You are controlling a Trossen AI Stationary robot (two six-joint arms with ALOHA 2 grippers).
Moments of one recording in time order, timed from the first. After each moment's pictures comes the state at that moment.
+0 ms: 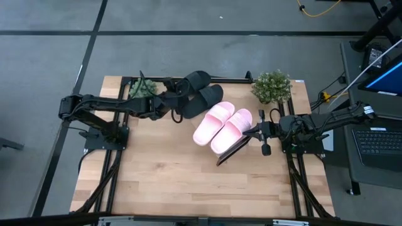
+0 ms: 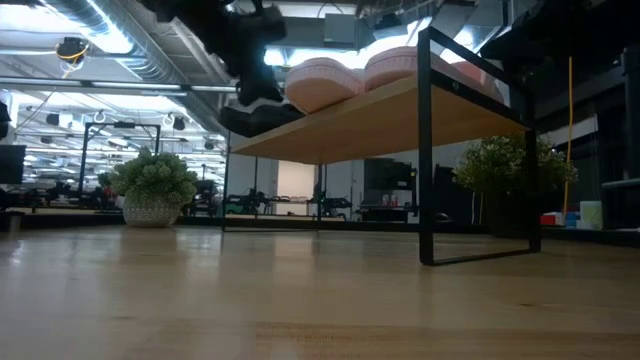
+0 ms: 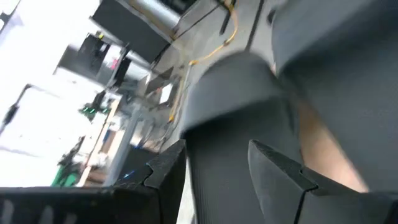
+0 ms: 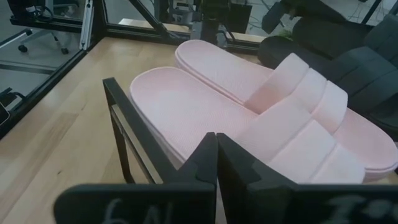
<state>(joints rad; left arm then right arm) 0.16 1.35 0.90 -0.01 -0.84 0.62 0.23 0.67 0.48 -0.13 0.21 -0.03</state>
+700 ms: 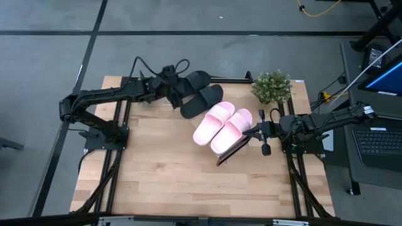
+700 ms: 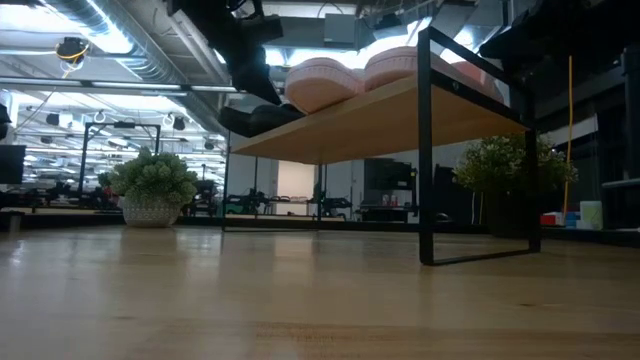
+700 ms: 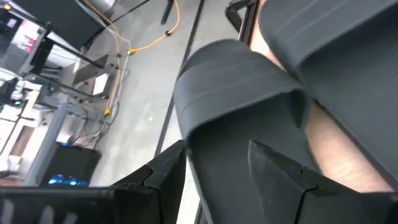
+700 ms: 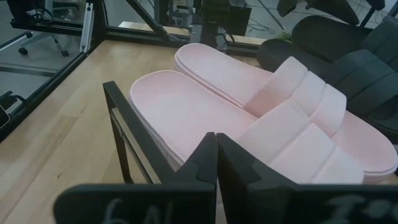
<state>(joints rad) 0.37 1.35 1.10 -0.36 -0.43 0.53 0.23 0.67 0.48 -0.12 0.21 -0.03</state>
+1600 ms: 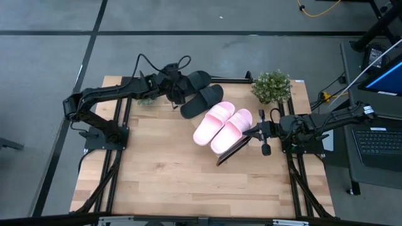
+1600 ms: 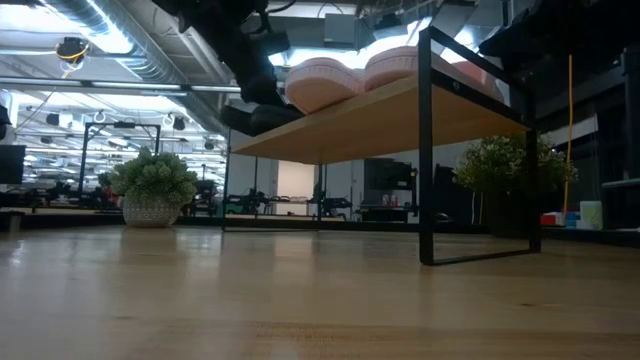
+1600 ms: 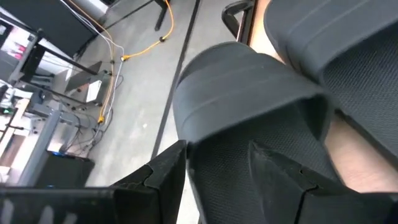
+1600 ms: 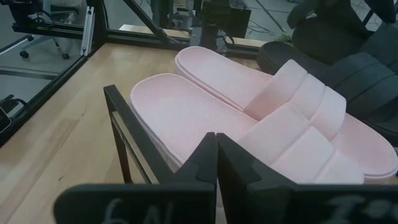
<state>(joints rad) 0.44 1.40 1.11 -0.28 -0.33 0.57 0.23 0.67 0.48 -0.11 0.21 -0.03</state>
